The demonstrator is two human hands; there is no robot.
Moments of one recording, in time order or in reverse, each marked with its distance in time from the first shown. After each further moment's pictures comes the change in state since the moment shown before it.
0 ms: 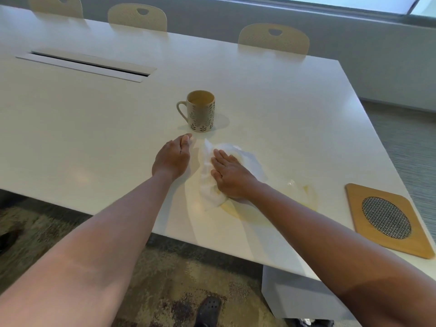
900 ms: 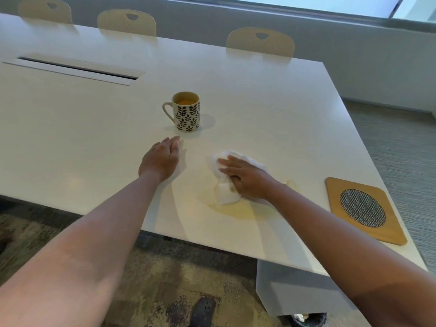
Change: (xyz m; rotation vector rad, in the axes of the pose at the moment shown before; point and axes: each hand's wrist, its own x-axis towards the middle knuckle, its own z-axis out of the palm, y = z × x) left_hand -0.006 -0.002 0.004 0.175 -0.060 0.022; right_hand -0.052 0.069 -0.007 0.054 0.168 -0.072
